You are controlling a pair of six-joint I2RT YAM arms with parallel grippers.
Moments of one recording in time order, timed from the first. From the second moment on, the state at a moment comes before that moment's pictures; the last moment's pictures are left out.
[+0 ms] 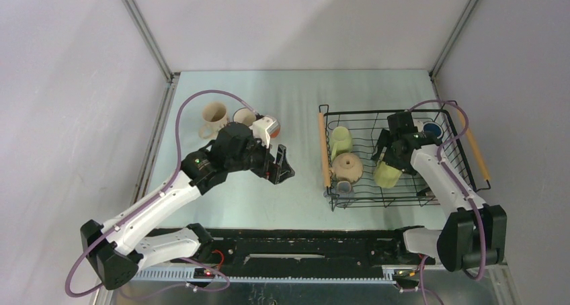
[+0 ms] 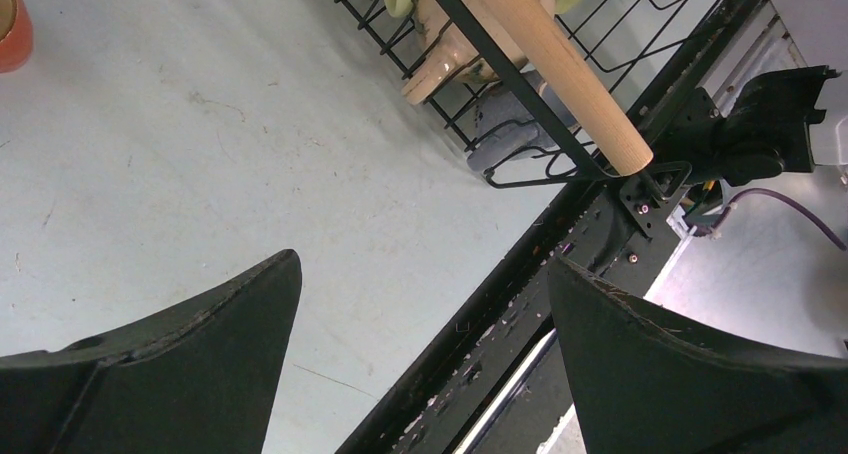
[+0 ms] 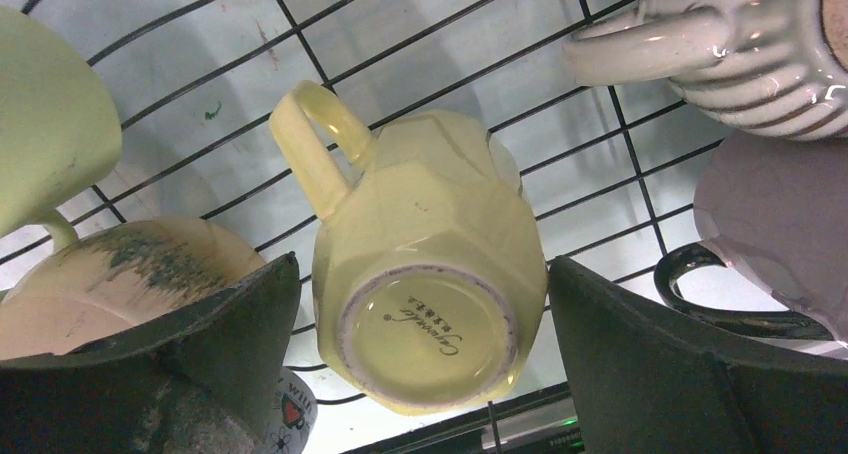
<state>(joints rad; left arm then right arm) -0.76 1.03 0.98 -0.52 0.24 -0.31 0.14 1.24 0.94 -0.85 0.25 0.53</state>
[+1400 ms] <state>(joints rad) -0.76 1.05 0.96 -0.44 0.27 -0.41 0.13 1.08 1.16 -1.04 0.20 0.56</state>
